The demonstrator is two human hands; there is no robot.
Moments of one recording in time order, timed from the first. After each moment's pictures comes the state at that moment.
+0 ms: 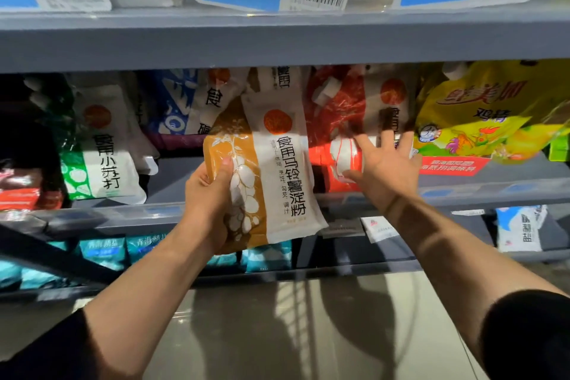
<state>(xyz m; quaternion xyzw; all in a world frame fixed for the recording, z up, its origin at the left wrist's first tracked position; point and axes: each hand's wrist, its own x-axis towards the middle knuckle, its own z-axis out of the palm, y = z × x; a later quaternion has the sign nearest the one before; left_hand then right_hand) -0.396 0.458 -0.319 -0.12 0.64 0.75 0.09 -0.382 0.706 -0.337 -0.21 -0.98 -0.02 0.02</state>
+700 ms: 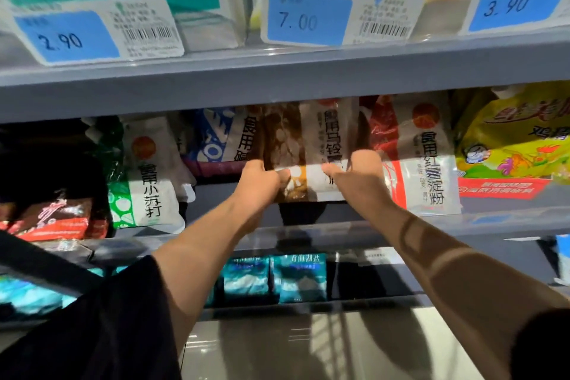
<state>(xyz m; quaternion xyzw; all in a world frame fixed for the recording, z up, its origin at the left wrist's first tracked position) -0.462 0.465 -0.312 -0.06 0.78 0.61 0.13 -0.428 0.623 -0.323 -0.19 -0.88 0.43 0.10</state>
